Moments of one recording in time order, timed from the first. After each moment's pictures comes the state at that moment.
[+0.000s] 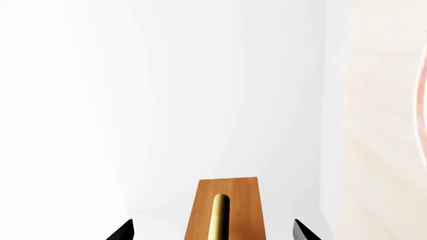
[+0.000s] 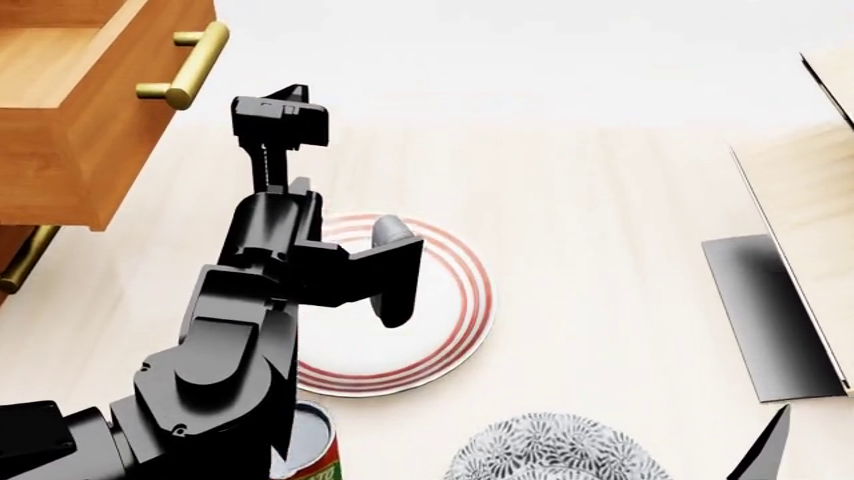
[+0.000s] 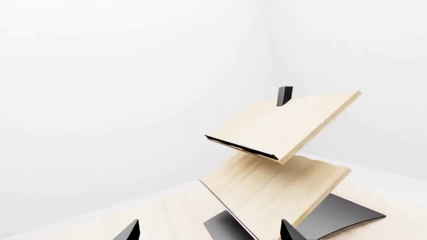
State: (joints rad) left arm -1.31 0.00 1.58 -0.70 0.17 -0.89 -0.23; right arm -0.21 0.25 0.18 -0.68 0.41 0.17 0.41
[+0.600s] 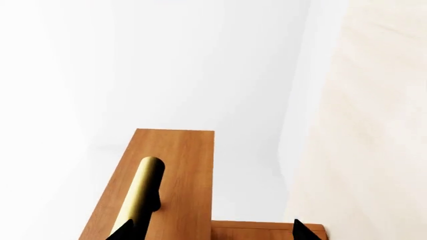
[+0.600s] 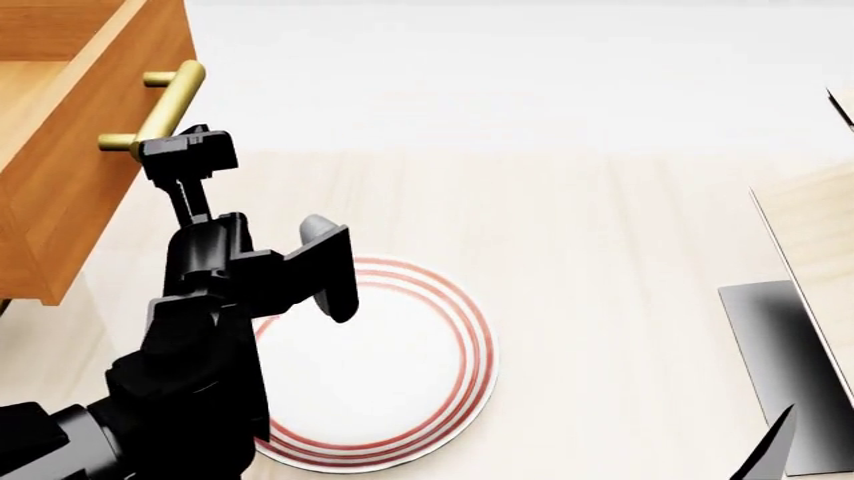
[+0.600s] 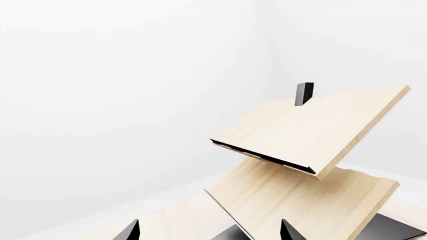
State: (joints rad) left arm -1.29 0.00 1.55 -0.85 -0.12 -0.93 -0.40; right arm -0.21 0.26 0.18 -0.68 0.42 0.17 0.43
